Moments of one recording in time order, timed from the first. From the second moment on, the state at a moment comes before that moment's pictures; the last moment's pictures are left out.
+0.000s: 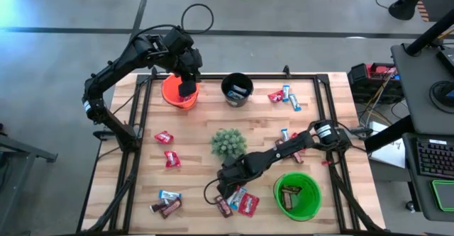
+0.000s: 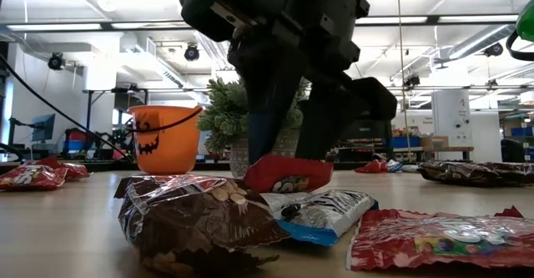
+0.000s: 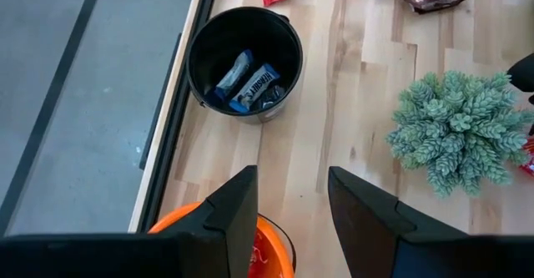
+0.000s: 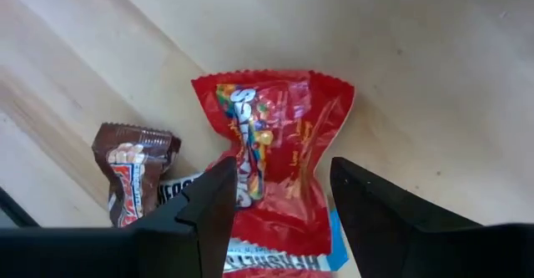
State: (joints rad) left arm 0.53 1.59 1.93 -1.31 0.11 0.33; right arm 0.33 2.18 1.68 -0.72 -0.08 1.21
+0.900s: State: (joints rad) left arm 0.53 1.60 1.94 -1.31 0.06 0.40; right arm 0.34 2.23 1.68 -0.67 -0.11 1.23
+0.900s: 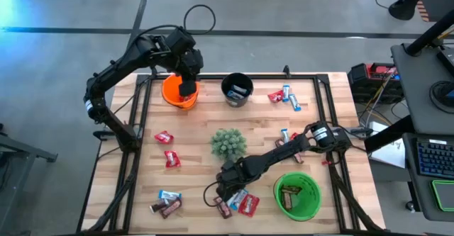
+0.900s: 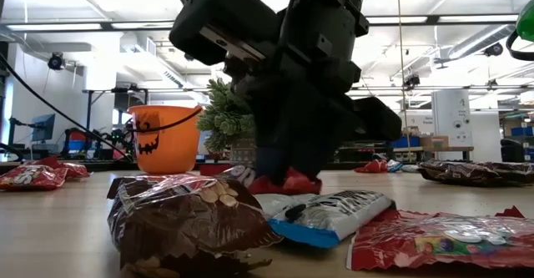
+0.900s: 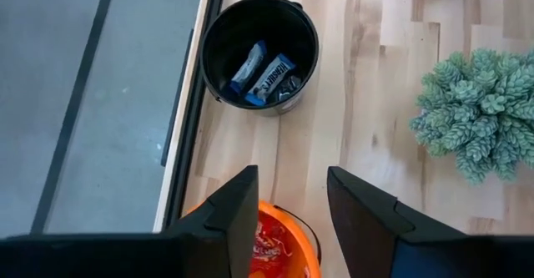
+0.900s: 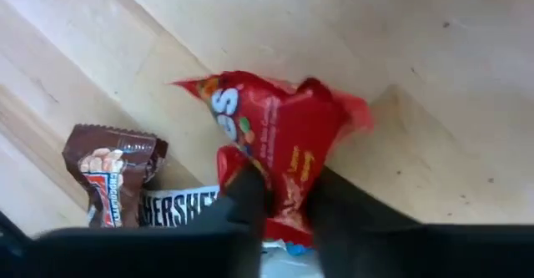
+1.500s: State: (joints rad) left arm 0.53 1.60 1.95 -1.33 0.06 0.42; right arm 0.32 1.97 1.68 -0.70 0.08 1.12
